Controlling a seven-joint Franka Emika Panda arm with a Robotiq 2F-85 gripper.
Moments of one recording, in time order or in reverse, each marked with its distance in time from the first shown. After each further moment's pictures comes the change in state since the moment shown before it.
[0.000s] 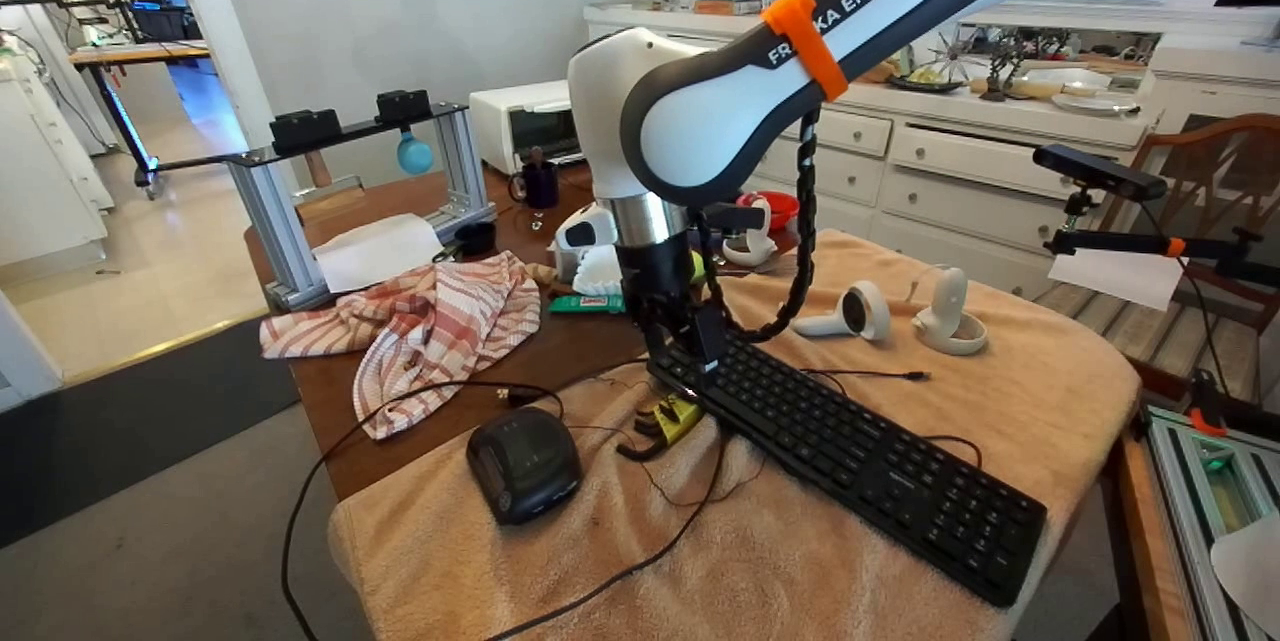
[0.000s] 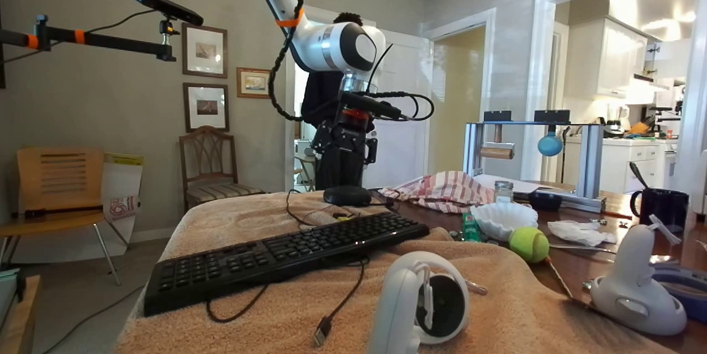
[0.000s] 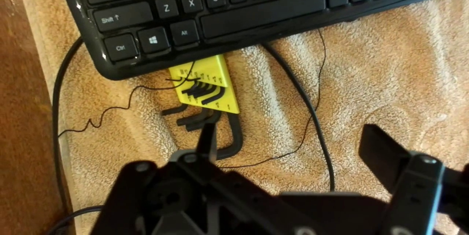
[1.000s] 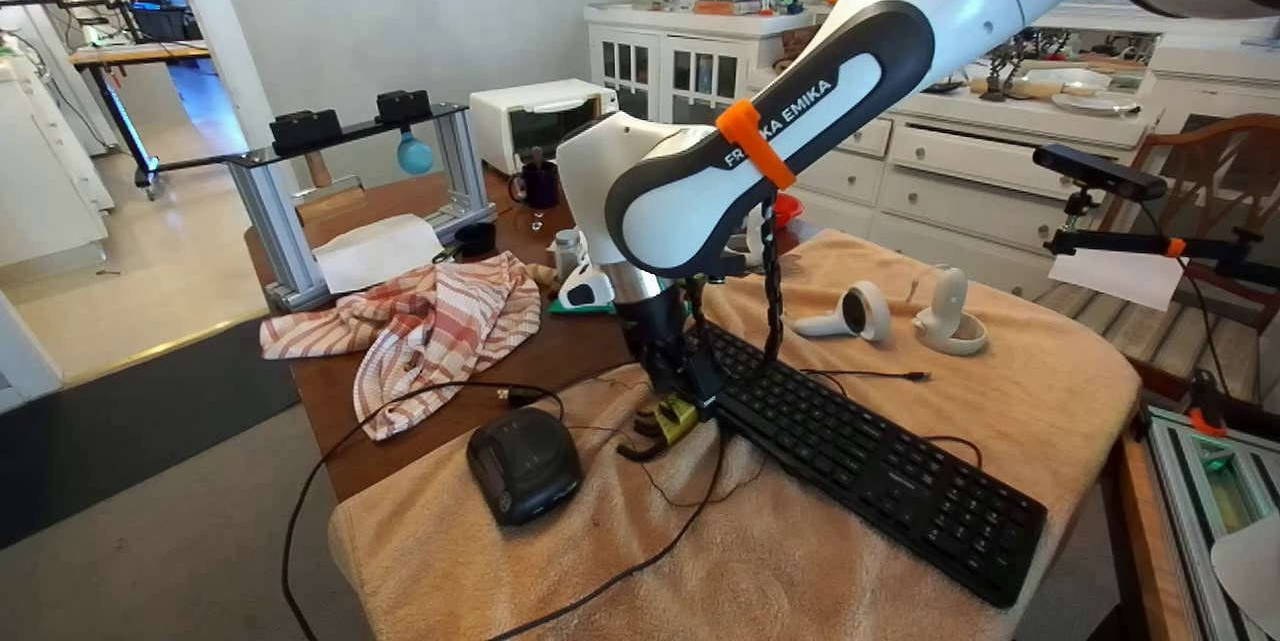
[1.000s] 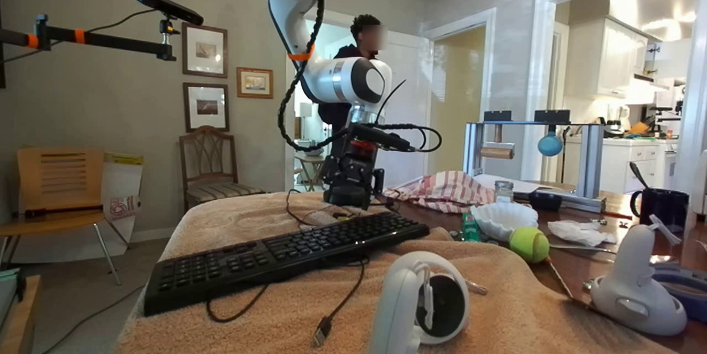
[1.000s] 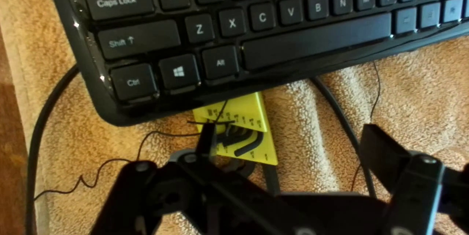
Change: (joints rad) arm 0.001 0.171 -0.017 0.095 -0.073 0.001 -0.017
